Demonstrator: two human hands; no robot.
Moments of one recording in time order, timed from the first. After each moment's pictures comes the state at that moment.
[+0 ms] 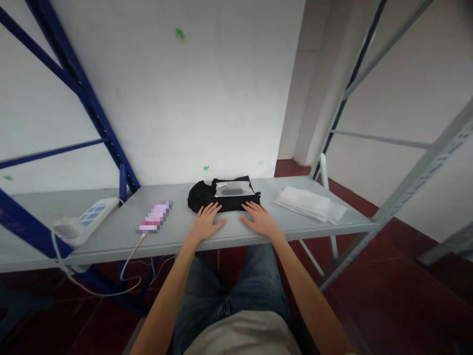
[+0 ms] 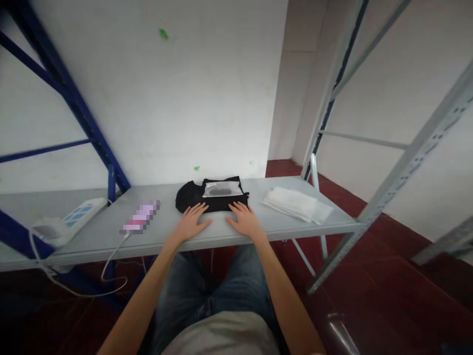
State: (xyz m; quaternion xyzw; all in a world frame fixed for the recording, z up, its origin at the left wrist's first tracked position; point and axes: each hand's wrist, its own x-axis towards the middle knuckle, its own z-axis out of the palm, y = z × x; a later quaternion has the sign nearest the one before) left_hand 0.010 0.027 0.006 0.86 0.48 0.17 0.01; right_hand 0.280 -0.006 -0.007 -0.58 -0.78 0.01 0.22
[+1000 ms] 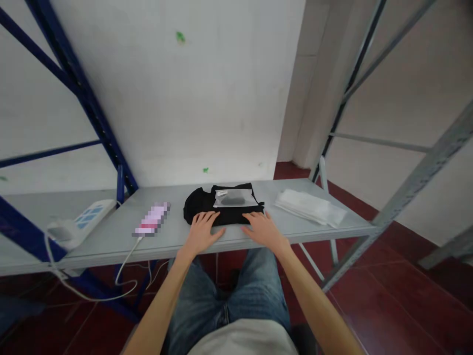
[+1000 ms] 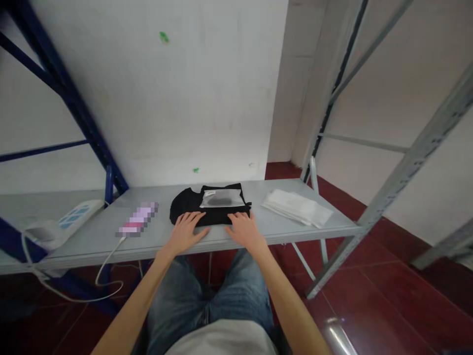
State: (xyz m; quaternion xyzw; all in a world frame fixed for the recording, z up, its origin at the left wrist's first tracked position) left_hand 0.006 -0.001 0.009 0.86 0.45 0.24 -0.06; right_hand 0.262 -0.049 0.034 -0.61 -0.78 0.00 0.16
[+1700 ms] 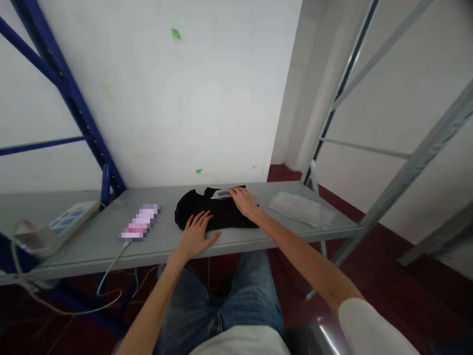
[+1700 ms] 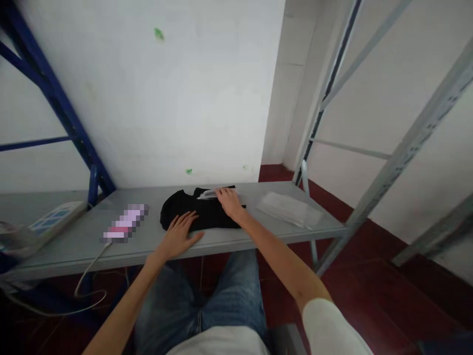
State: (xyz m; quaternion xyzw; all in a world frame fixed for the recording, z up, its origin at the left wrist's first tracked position) left_hand 0.005 0.003 -0.001 0.86 0.45 0.24 -0.04; right_hand 0.259 0.071 0.054 -0.56 -0.80 -0.18 0.14
